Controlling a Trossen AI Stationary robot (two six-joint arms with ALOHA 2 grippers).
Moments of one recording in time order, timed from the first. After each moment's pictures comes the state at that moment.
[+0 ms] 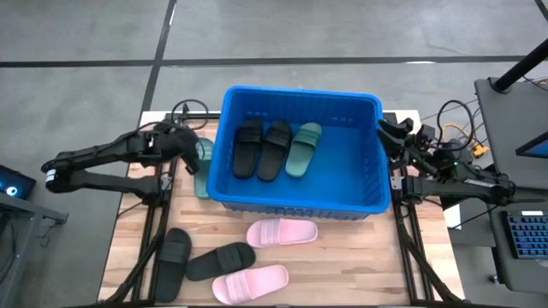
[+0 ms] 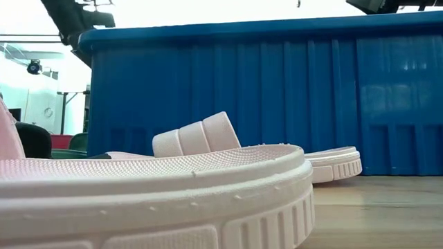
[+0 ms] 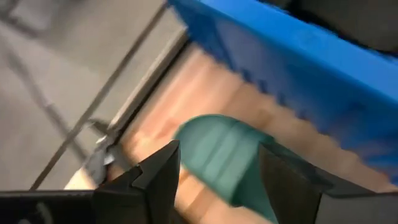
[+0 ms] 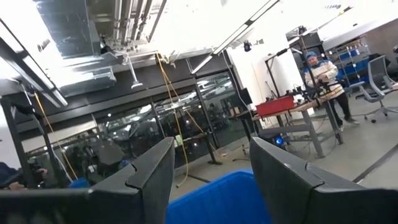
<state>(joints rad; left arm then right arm) 0.22 0.83 0.94 -1.12 -0.55 -0.21 -0.13 0.22 0.42 0.21 0.37 0.21</state>
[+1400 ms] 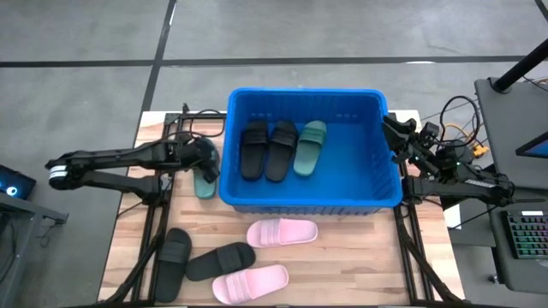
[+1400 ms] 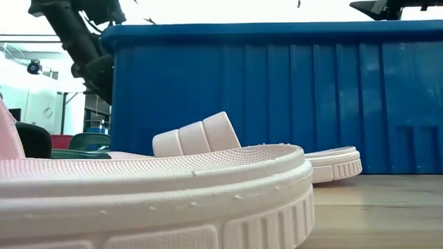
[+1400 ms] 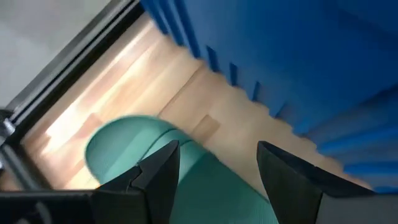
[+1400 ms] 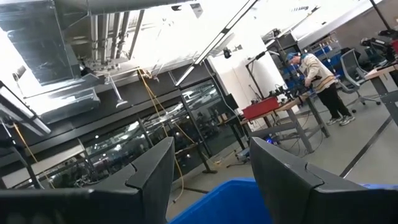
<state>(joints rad) 0.22 0.93 0.73 -0.79 -0.41 -0.36 -0.13 0.20 0.42 0.22 0.47 0.29</state>
